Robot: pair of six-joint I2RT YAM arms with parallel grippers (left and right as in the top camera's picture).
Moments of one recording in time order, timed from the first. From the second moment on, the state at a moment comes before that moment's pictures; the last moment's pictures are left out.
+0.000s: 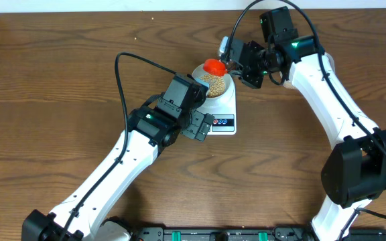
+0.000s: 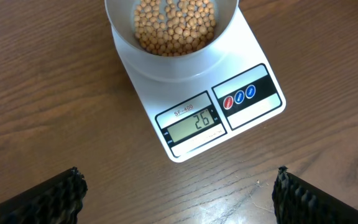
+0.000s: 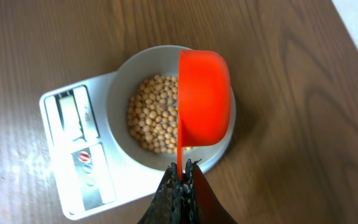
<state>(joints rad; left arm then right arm) -0.56 1.42 1.13 -0.73 -0.04 -0.04 0.30 1.92 1.69 -0.83 -0.48 -0.89</state>
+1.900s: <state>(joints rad) -0.56 1.42 1.13 -0.73 -0.04 -0.04 -0.19 2.02 1.69 -0.96 -0.35 -0.26</state>
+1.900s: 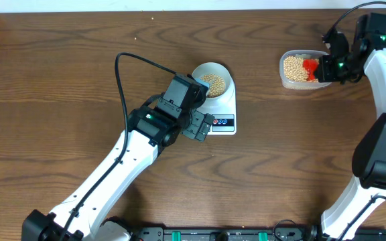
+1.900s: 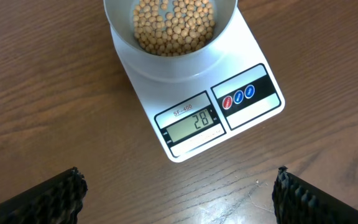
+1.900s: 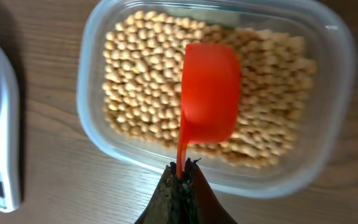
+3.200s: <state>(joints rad) -0.56 1.42 1.13 -0.73 -0.04 -0.04 -0.40 2.08 1.69 -0.96 -0.76 -0.21</state>
